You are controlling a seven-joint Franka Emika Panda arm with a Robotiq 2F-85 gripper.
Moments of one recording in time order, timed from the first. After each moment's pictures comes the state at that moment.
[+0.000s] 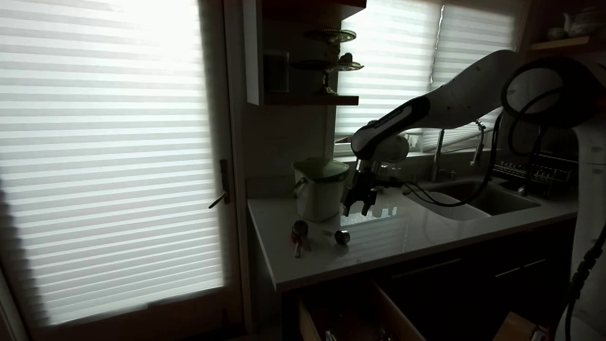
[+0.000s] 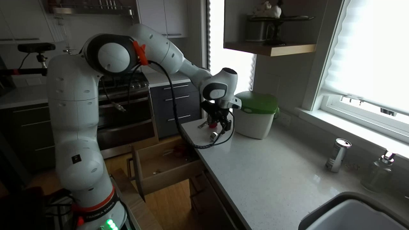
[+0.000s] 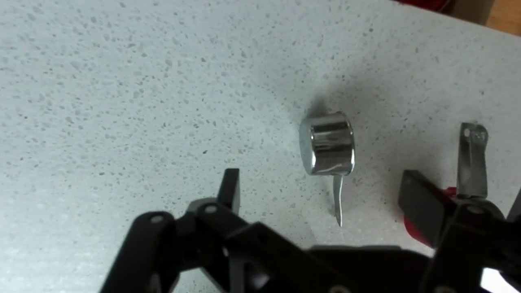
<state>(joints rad) -0.06 0.21 -0.07 -2.01 0.27 2.21 -0.19</state>
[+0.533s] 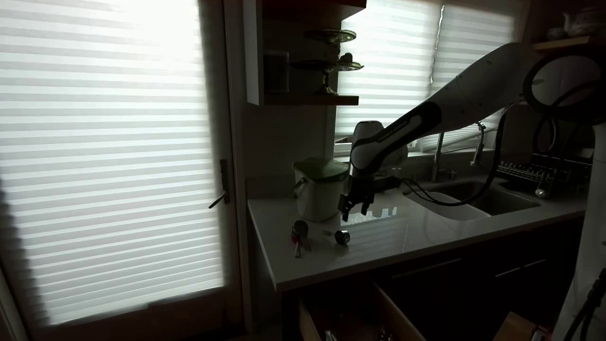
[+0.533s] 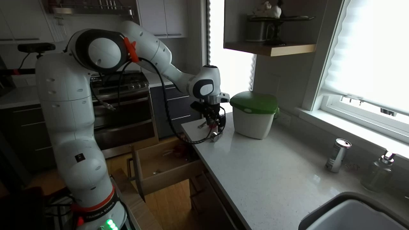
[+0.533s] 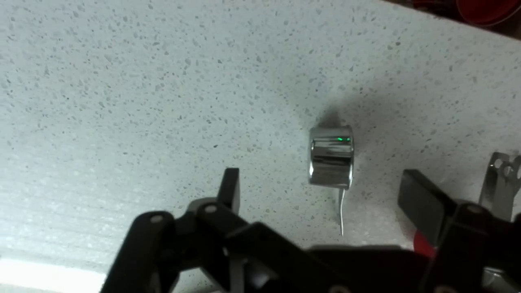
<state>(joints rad) 0.02 0.13 -0.05 -2.13 -0.01 2.35 0.02</state>
